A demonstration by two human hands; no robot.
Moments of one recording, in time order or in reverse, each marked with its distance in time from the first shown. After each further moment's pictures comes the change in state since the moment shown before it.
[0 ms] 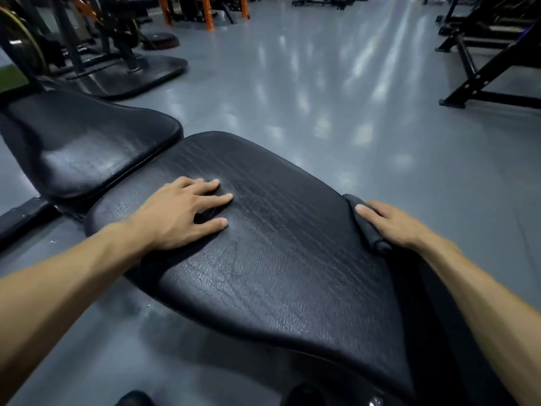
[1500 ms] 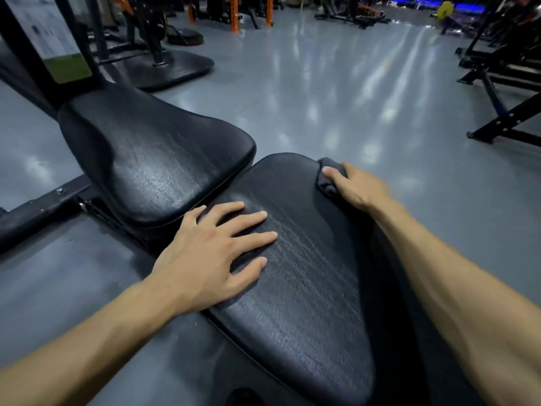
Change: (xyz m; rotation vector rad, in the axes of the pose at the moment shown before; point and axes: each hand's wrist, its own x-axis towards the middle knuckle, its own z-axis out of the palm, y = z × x) left_hand -0.052 -0.085 0.013 -0.085 0.225 0.016; right_hand 0.169 -0.215 0.061 -0.284 0.250 -0.023
